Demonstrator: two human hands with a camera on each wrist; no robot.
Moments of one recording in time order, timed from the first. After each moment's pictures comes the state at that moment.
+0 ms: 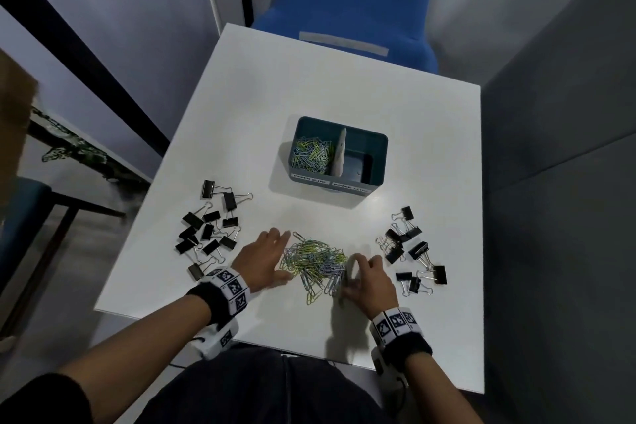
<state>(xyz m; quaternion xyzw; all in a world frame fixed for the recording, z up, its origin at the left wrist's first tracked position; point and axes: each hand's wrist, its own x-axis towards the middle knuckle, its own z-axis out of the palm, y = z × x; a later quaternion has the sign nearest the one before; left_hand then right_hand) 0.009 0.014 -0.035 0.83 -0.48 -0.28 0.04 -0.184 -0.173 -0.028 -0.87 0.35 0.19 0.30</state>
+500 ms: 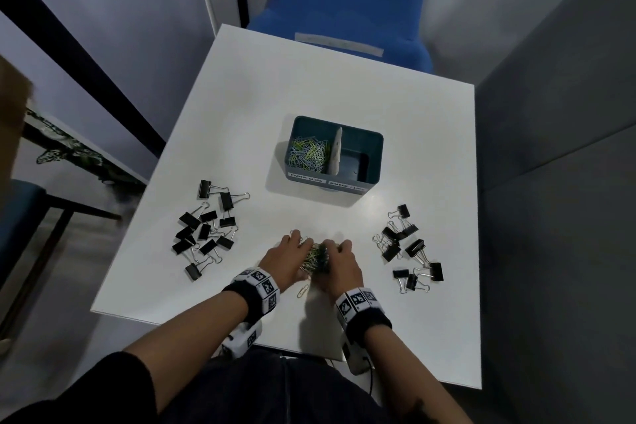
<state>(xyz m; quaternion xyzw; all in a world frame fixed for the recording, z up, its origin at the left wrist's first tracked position) -0.025 -0.031 -0.033 0.83 -0.47 -0.29 0.02 -0.132 -0.139 -0.026 -0.88 0.34 0.18 0.30</state>
